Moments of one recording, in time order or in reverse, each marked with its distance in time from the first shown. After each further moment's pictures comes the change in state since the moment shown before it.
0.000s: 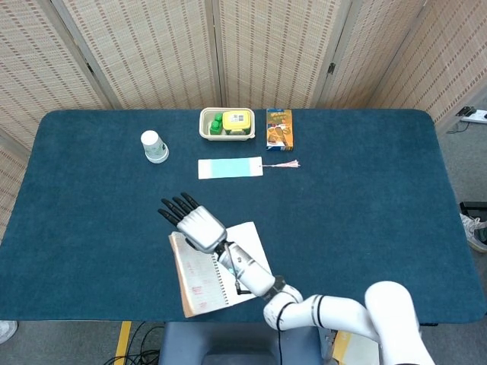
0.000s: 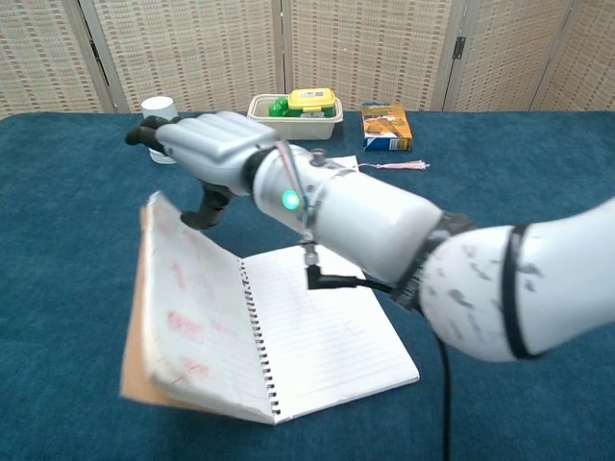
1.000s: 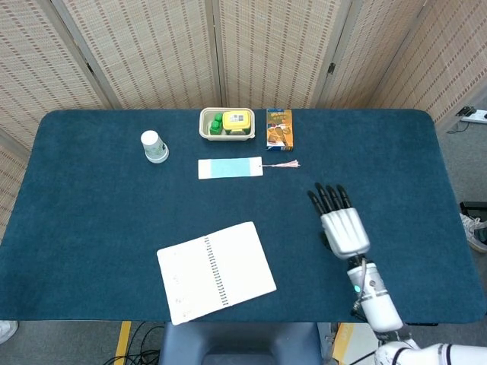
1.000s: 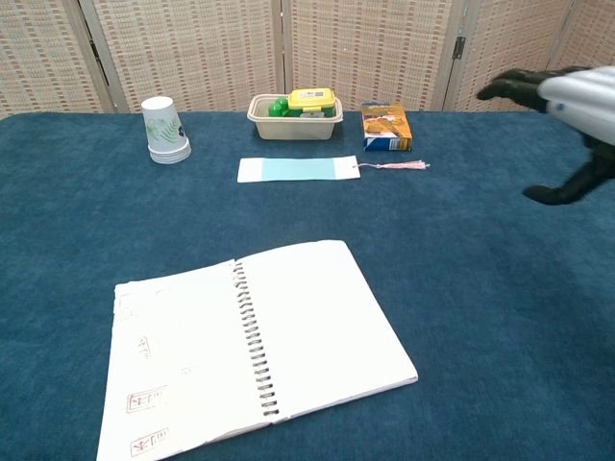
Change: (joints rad) left arm -0.015 -0.056 0.088 -0.167 0.262 0.141 0.339; right arm -0.562 0.681 -0.384 -0.691 0.112 0.593 -0.159
